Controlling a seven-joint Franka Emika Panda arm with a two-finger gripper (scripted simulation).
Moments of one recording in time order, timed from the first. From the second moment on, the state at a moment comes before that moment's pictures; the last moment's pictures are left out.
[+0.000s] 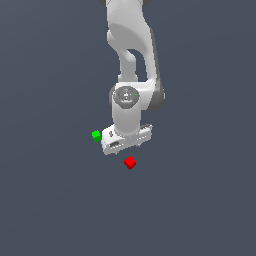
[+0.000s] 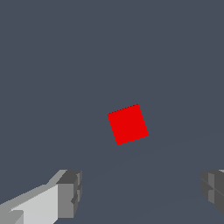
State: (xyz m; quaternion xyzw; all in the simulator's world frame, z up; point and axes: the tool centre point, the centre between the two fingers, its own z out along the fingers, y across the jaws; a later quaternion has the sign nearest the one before) arm 0.021 -0.002 0.109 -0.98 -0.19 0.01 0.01
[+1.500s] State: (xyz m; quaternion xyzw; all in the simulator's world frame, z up) arm 0.047 0.010 0.040 -0.94 -0.34 0.00 0.00
